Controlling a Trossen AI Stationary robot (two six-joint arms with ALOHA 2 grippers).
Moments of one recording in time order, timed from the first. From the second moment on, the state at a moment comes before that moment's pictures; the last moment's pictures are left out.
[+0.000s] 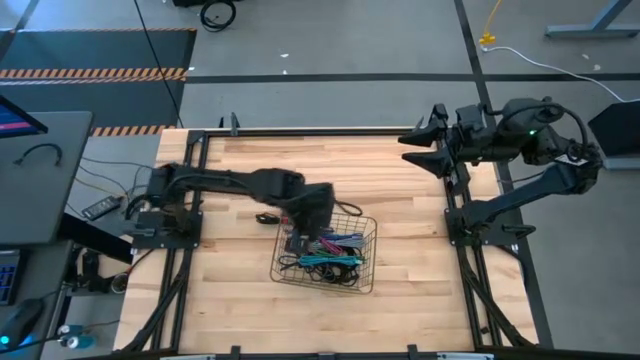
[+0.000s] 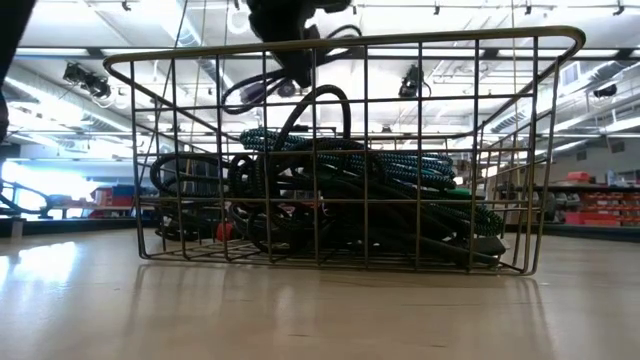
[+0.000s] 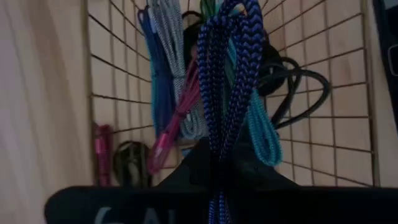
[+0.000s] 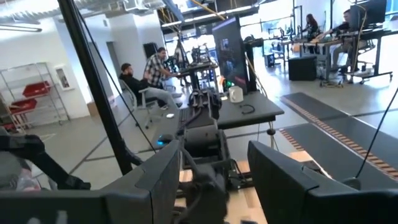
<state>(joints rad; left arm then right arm) -0.05 1.83 1.69 -1.02 0.15 0.12 0.09 0.99 1.49 -0.46 0.06 0.18</state>
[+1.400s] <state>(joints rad) -0.02 2.22 1.94 -1.23 0.15 0.19 0.09 0.98 1.49 -0.48 0.06 0.18</state>
